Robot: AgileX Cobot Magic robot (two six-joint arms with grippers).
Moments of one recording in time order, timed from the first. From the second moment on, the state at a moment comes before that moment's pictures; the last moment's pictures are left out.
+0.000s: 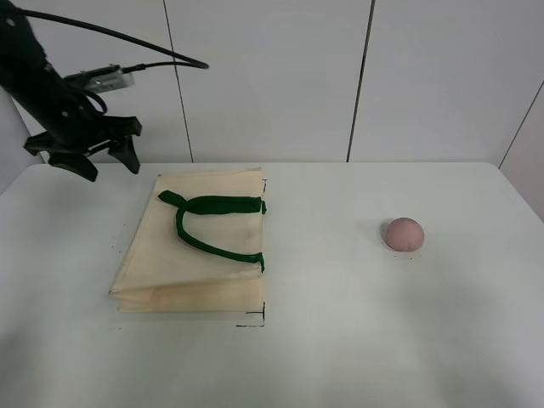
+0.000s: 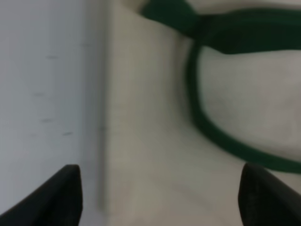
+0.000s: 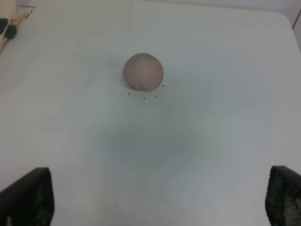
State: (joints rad) left arm -0.11 1.86 -1.56 -0.12 0.94 -0.11; right arm 0.08 0.00 -0.49 0.02 1.03 -0.01
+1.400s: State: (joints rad) left arm -0.29 2.19 -1.63 0.08 0.73 -0.45; right arm 0.08 0.00 -0.49 0.02 1.03 -0.01
